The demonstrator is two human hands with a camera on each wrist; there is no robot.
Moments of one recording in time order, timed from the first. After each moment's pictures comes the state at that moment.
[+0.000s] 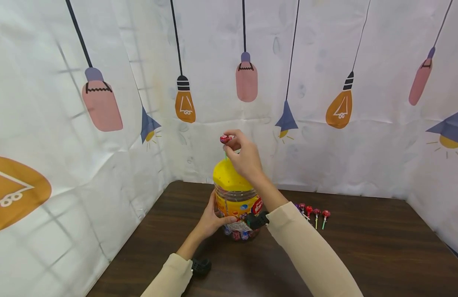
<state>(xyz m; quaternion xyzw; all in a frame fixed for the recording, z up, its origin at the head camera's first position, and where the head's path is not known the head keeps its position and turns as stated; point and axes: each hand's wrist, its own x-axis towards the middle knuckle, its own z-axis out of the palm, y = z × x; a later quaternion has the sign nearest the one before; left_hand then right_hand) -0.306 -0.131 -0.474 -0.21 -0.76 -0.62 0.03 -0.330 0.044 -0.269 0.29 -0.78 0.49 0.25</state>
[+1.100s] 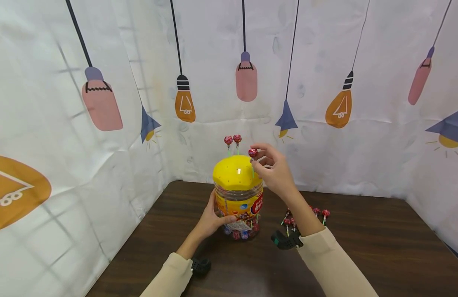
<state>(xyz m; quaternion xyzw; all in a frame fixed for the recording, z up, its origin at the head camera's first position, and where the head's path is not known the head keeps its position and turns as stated) -0.306 -0.131 -0.476 -0.22 -0.76 -0.61 0.04 -0.297 0.118 -0.295 0.28 -0.75 0.57 0.19</state>
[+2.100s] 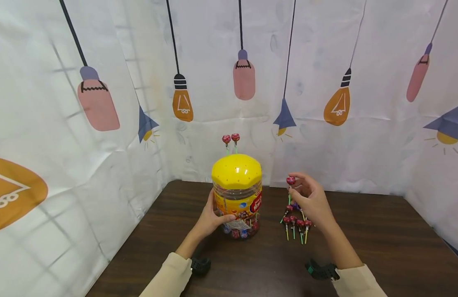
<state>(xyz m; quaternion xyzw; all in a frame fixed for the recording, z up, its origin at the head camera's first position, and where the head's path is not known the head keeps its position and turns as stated) -0.307 -0.130 -0.475 -0.22 -0.75 -0.62 0.04 -0.271 0.212 -0.373 0.20 -0.79 0.56 0.16</state>
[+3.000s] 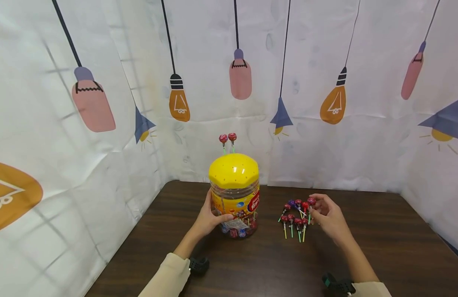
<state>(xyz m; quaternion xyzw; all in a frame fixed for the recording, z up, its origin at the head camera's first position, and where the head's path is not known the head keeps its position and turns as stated) -0.309 -0.129 -0.475 -0.23 -0.75 -0.62 0.04 -0.269 0.278 -0.448 0.15 -0.81 0.55 0.11</state>
